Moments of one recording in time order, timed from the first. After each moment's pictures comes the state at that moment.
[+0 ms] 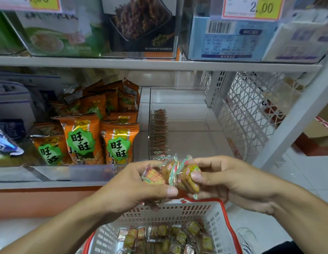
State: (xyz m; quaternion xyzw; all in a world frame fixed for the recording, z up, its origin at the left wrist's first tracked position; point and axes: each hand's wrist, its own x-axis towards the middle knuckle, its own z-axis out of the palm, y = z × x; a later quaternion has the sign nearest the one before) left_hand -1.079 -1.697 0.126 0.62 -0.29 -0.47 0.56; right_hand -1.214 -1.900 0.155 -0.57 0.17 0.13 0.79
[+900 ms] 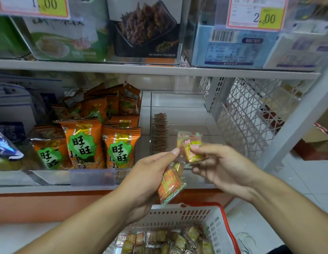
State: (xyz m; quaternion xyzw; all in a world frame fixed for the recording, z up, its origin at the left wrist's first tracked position) left_hand -1.091 -1.741 0.131 0.55 -0.10 -0.46 0.69; right_hand -1.178 -1.906 0.148 -0.52 0.22 -0.01 0.82
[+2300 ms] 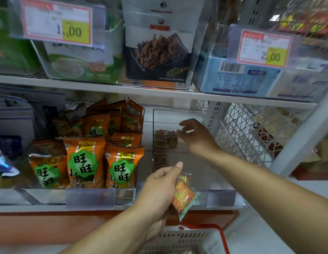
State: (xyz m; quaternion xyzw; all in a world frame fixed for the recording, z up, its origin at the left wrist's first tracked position) left_hand -1.088 -1.770 0.131 0.56 0.00 -0.40 0.73; right_hand -1.060 -1.951 0.143 -0.86 0.25 -0.19 0.39
